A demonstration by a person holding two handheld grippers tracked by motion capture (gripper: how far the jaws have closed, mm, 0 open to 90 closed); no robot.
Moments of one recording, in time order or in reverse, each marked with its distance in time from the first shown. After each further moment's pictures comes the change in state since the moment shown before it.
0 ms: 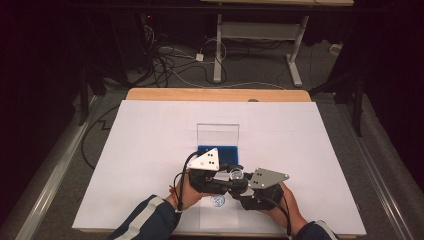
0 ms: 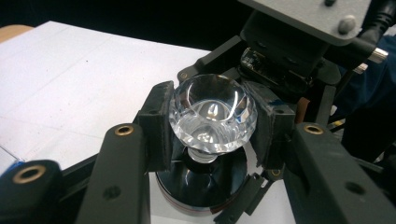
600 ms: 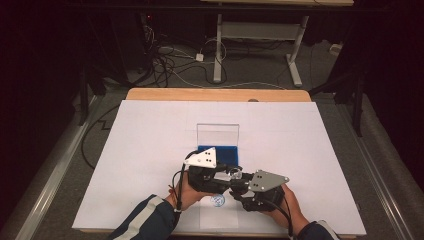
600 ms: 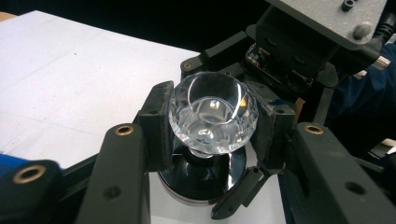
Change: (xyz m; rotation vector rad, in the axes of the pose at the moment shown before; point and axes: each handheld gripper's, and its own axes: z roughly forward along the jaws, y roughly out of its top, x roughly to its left) left arm 0.006 -0.007 0.000 -0.013 -0.052 -0.049; right arm 0.003 0.000 -0.003 0.015 -0.025 -0.050
